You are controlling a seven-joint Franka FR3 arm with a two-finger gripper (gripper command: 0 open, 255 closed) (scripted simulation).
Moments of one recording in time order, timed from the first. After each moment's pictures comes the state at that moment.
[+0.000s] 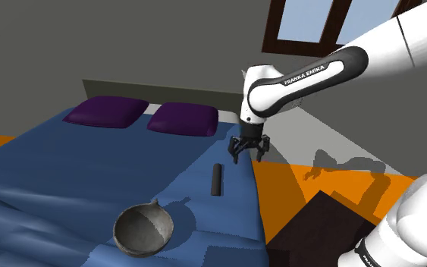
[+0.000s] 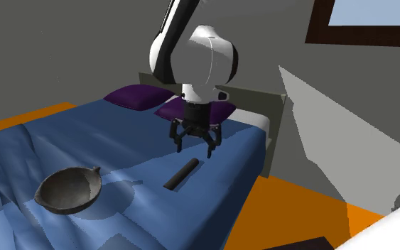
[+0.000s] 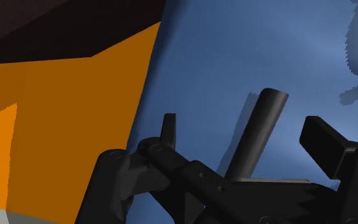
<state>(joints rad) -0.03 -0.10 0.20 -2.34 0.17 2.11 0.52</state>
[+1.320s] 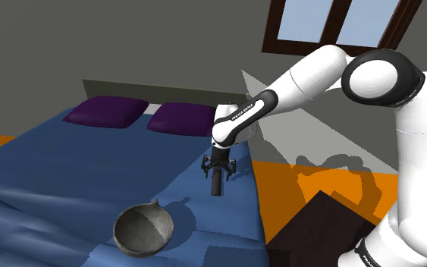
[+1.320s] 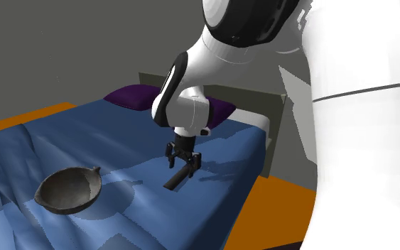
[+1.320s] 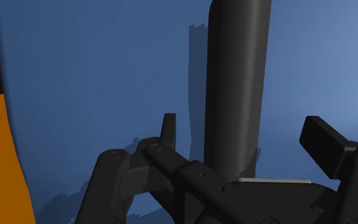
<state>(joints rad) 0.01 0.50 0.18 -2.01 0.17 2.38 0.80</state>
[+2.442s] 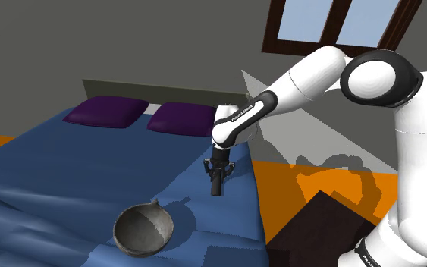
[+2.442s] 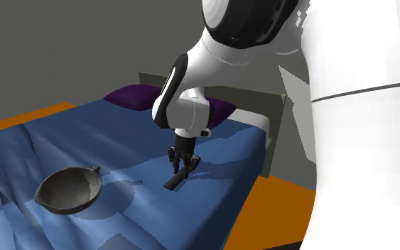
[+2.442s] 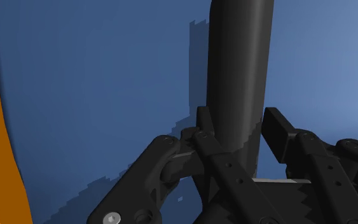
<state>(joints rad) 0.01 0.50 0.17 -2.01 0.17 2.40 0.80</state>
